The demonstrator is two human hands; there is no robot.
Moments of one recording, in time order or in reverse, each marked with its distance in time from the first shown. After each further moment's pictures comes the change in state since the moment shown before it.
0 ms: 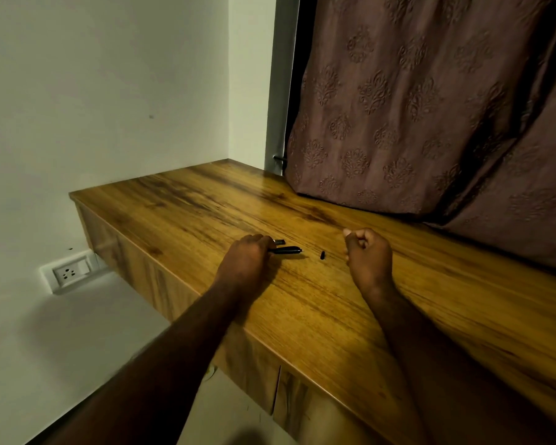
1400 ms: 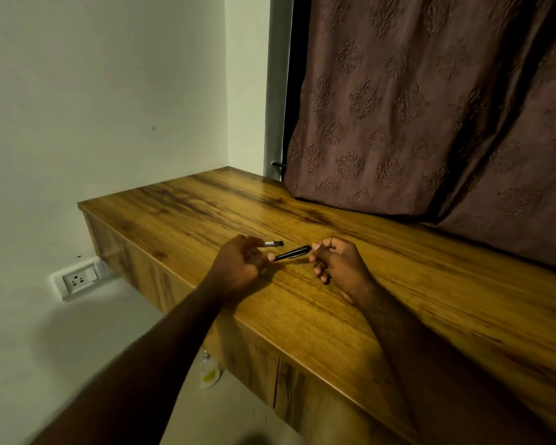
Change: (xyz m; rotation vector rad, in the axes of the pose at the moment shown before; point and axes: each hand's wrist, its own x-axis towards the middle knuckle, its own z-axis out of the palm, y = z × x) left_hand -0.010 -0.001 -0.021 -0.583 -0.113 -0.472; right_hand -0.032 -0.026 0.007 0.321 -0.462 0.201
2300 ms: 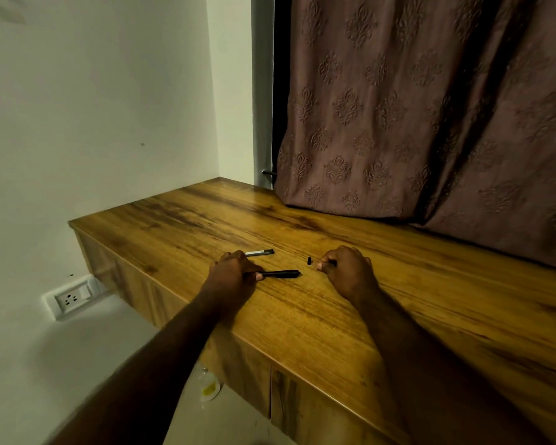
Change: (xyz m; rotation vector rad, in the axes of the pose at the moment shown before) left_hand 0.006 -0.012 0.006 0.583 -0.083 0.271; right_hand 0.012 0.010 -0.036 -1.038 0.194 -0.116
